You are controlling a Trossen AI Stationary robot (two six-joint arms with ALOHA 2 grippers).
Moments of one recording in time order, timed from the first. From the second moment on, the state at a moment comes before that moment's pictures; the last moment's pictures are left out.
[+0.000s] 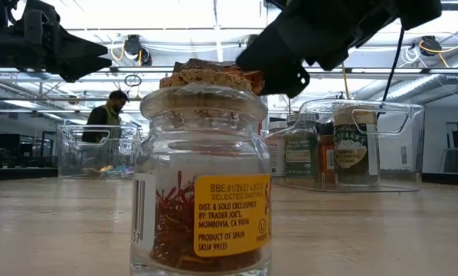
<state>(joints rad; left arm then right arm) 0.29 0.01 0.11 0.01 0.00 0.06 0.41 1.74 0.96 0.27 0.18 0.29</state>
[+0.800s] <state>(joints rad) 0.29 0.01 0.11 0.01 0.00 0.06 0.38 1.72 0.96 0.26 0.13 0.27</state>
